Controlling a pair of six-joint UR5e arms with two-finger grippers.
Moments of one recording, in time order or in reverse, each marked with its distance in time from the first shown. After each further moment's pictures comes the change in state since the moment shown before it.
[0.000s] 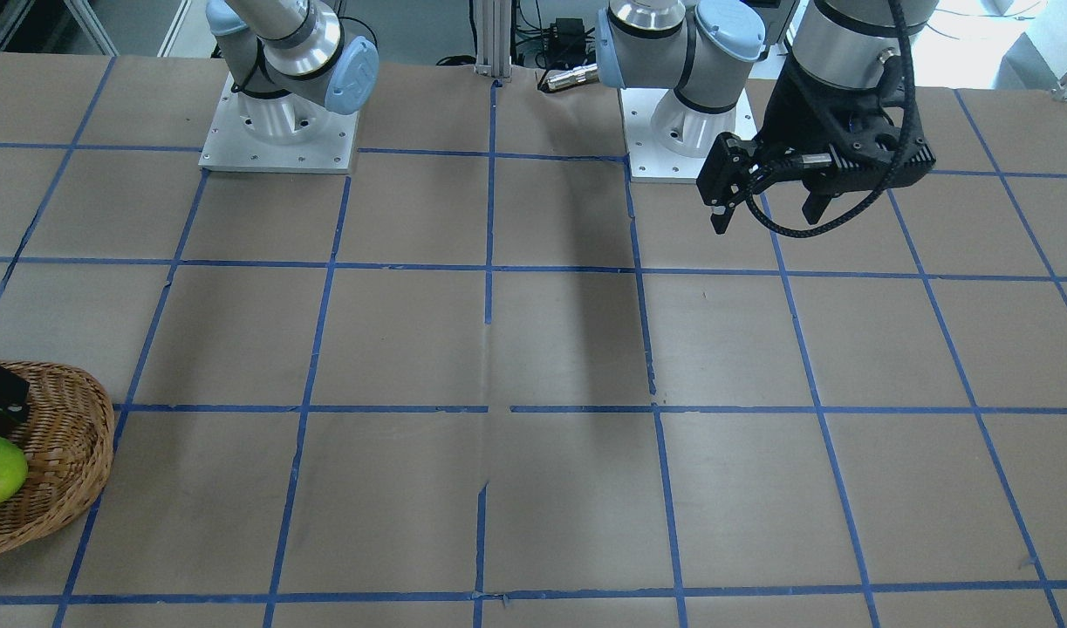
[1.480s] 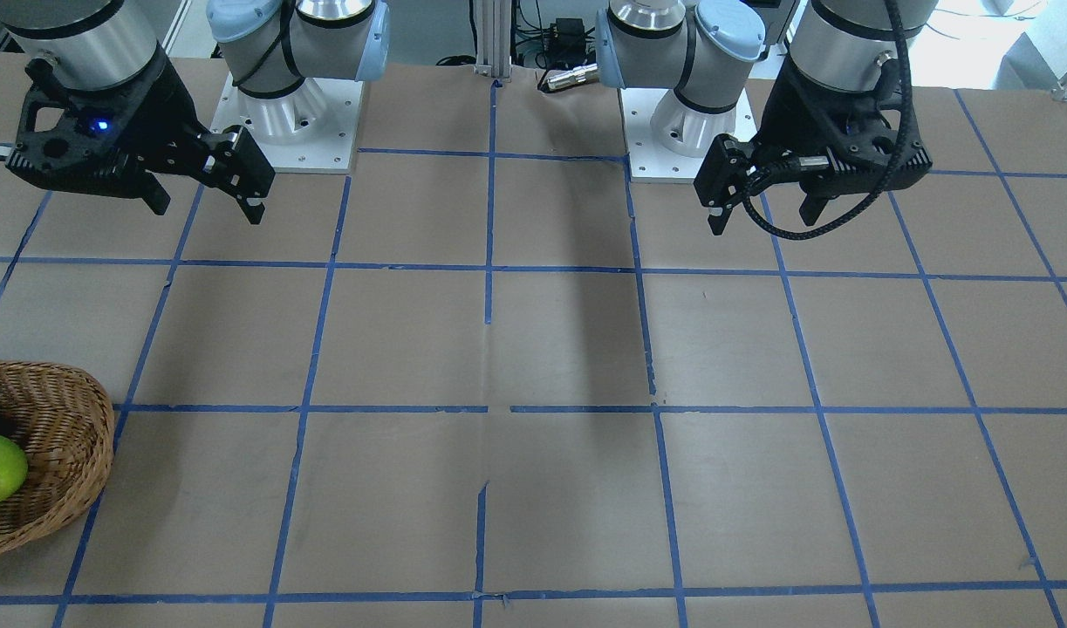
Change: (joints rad) left arm -0.001 -0.003 0.000 0.002 -0.004 -0.001; right arm 0.466 -0.384 -0.082 0.536 0.012 0.706
